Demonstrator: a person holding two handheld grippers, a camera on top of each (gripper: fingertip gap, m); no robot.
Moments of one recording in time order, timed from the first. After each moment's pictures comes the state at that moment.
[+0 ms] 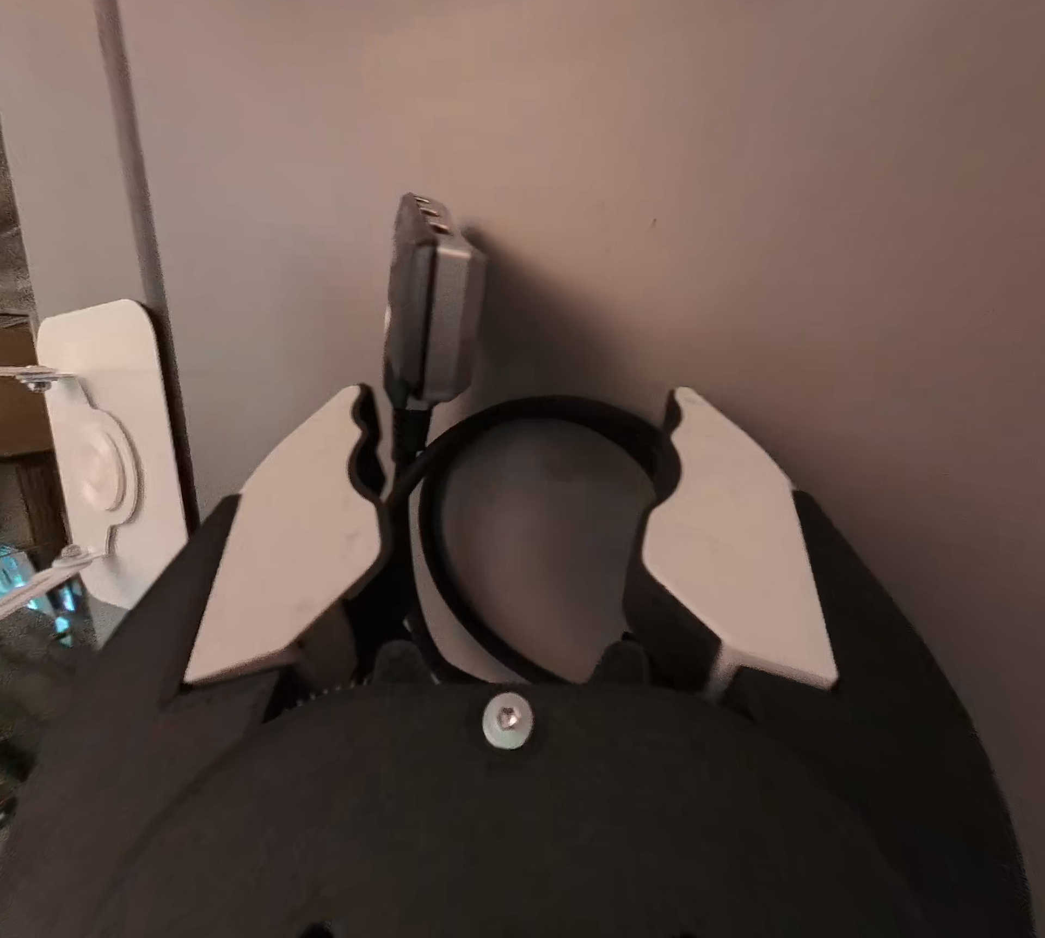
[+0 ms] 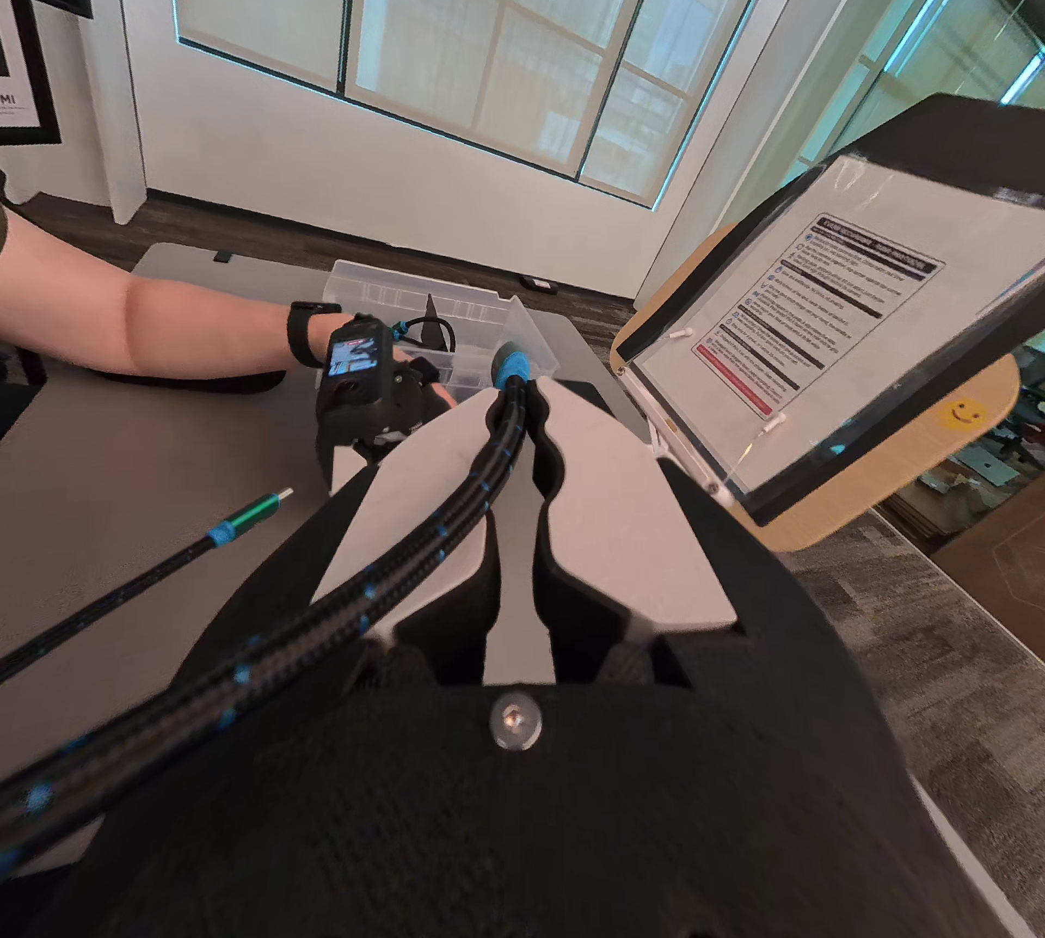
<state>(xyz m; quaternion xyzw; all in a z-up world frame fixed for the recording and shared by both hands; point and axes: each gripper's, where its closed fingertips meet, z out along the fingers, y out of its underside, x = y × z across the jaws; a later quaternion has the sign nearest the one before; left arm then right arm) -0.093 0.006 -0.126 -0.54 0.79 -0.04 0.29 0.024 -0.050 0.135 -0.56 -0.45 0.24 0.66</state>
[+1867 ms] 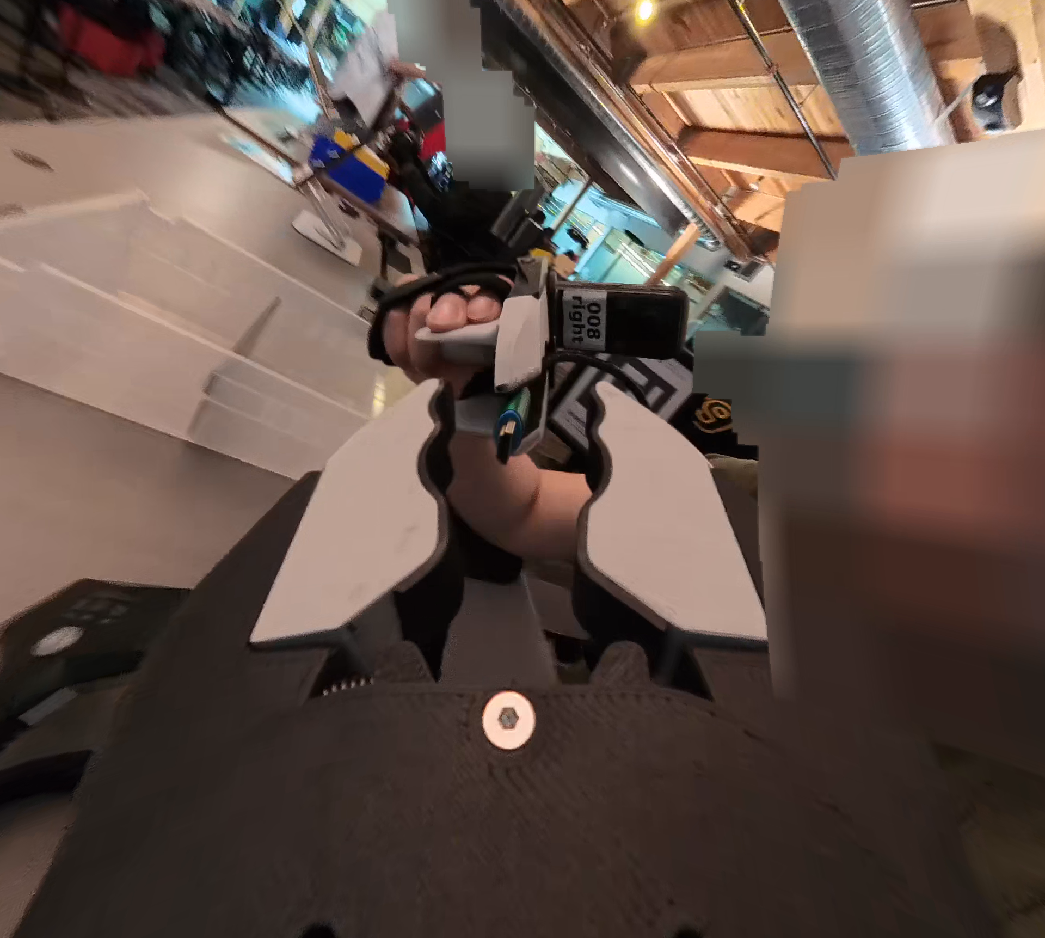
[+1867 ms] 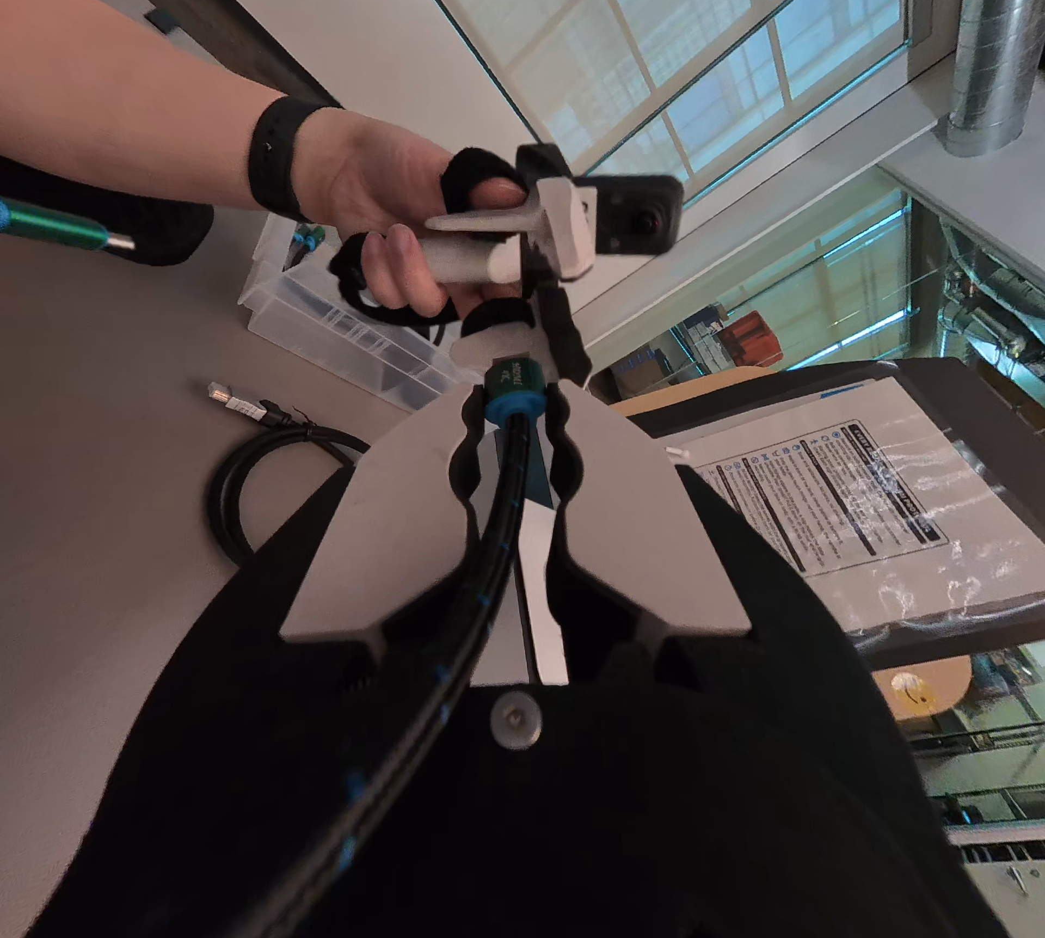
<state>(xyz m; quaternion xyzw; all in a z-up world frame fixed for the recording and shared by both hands) -0.107 -0.040 0.111 -0.51 0.41 -0.73 0.20 -0.106 -0.046 0.093 -0.43 -0.60 0.04 0.68</state>
